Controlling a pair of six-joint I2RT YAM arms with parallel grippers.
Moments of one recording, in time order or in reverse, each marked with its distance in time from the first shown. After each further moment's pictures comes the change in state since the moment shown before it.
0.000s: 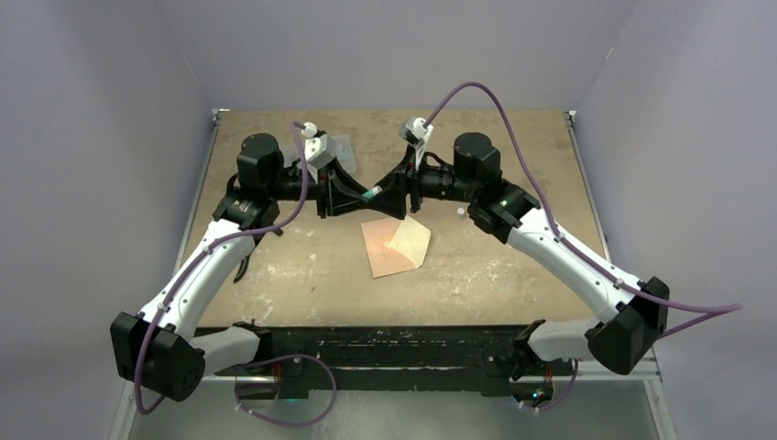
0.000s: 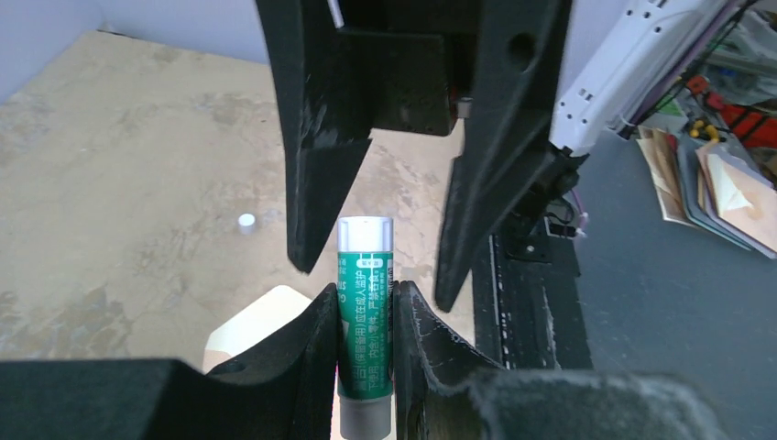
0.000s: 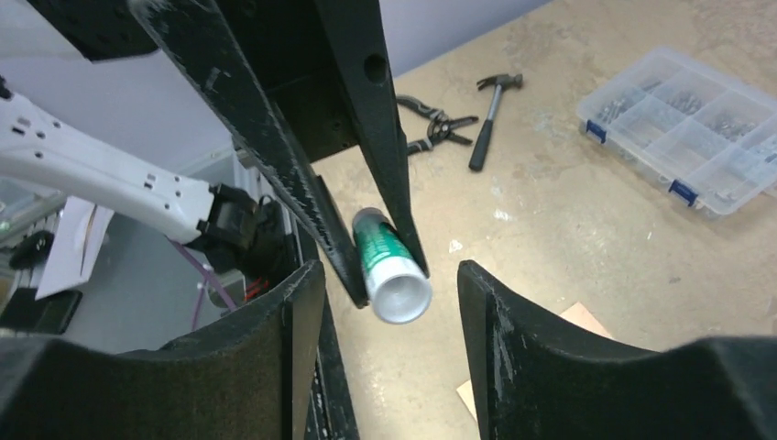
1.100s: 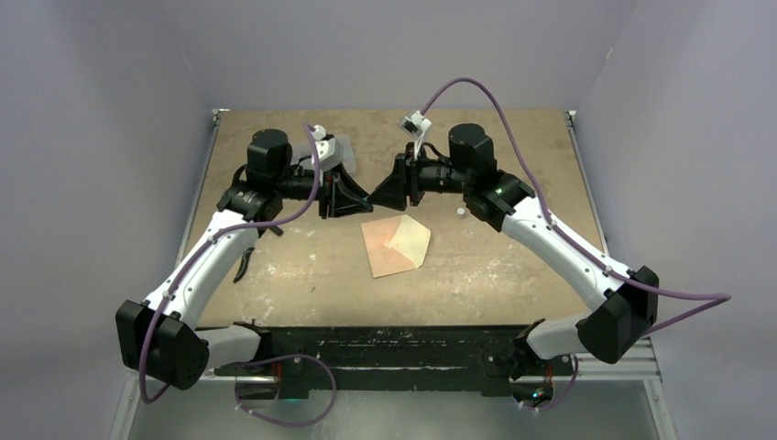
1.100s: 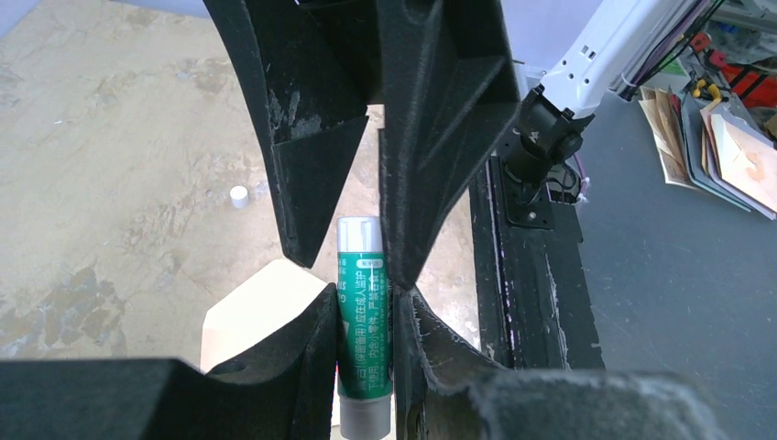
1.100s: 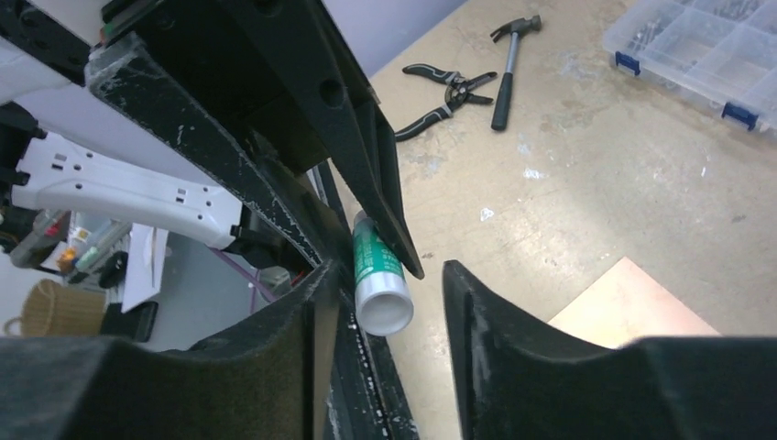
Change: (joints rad) left arm 0.000 0.061 0.056 -0.188 0.042 0.179; right arm -0.046 0.088 0.063 -0.090 -0.057 0.134
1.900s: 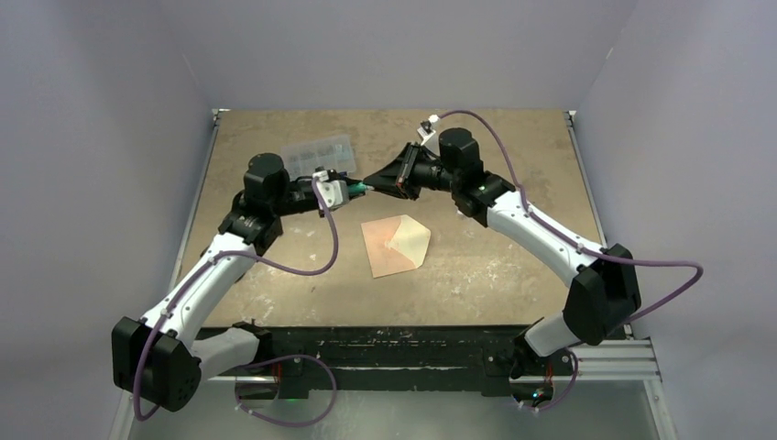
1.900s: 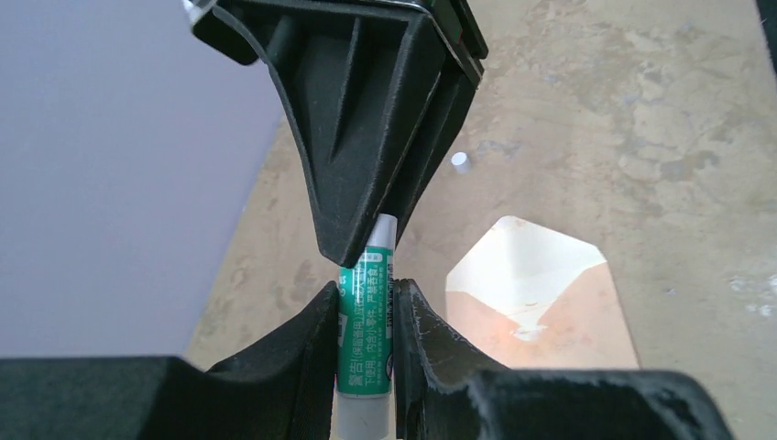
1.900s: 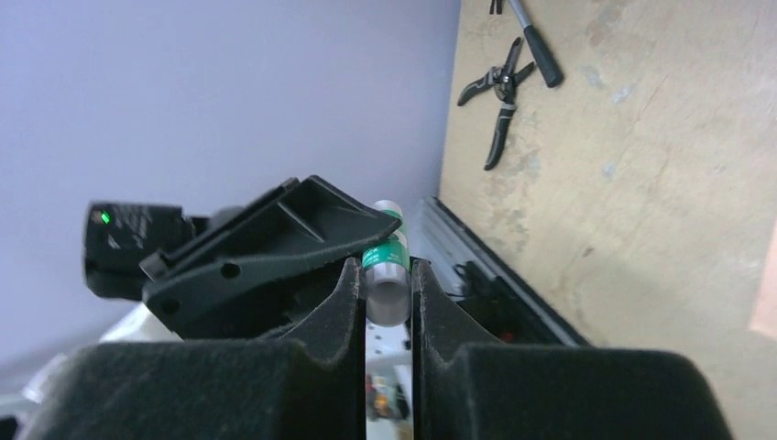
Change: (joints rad) left arm -0.009 -0.115 -0.214 0.227 -0.306 0.484; right arm -0.034 0.110 -0.066 0.124 0.124 0.771
